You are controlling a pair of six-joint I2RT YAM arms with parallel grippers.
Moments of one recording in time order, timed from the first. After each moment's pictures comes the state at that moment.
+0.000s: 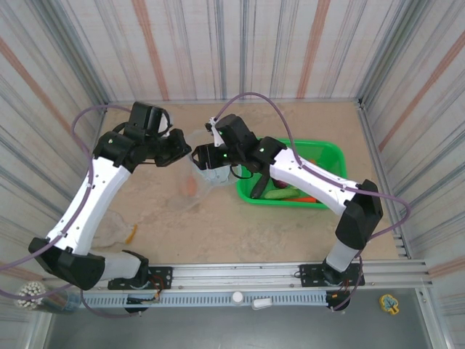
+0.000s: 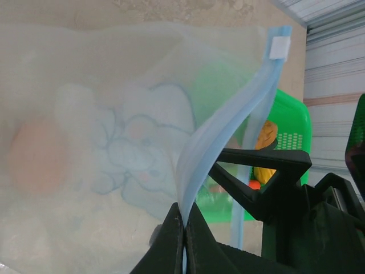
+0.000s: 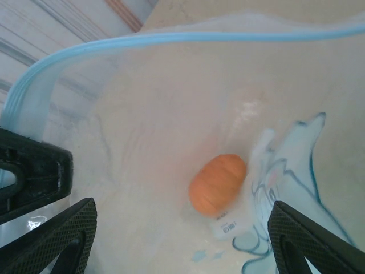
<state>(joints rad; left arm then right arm) -0.40 1.30 1.51 -1.03 0.25 -0.74 0.88 1.69 1.58 -0.51 -0.12 0.53</state>
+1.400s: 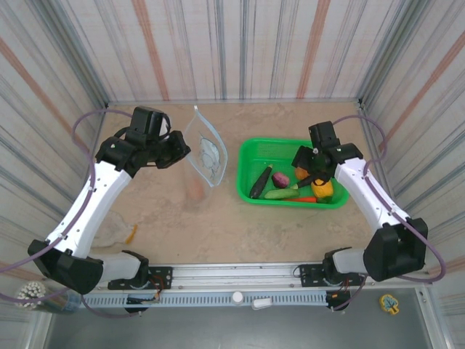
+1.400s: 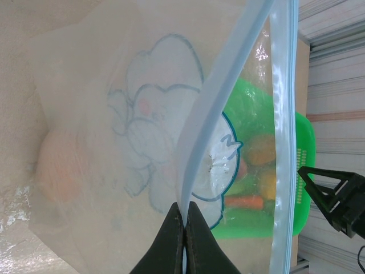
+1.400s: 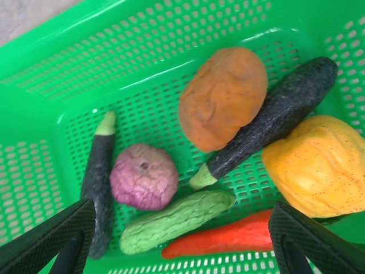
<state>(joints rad) -0.41 1.27 1.43 -0.95 0.21 -0.78 0.24 1.34 1.12 -0.86 0.07 0.69</state>
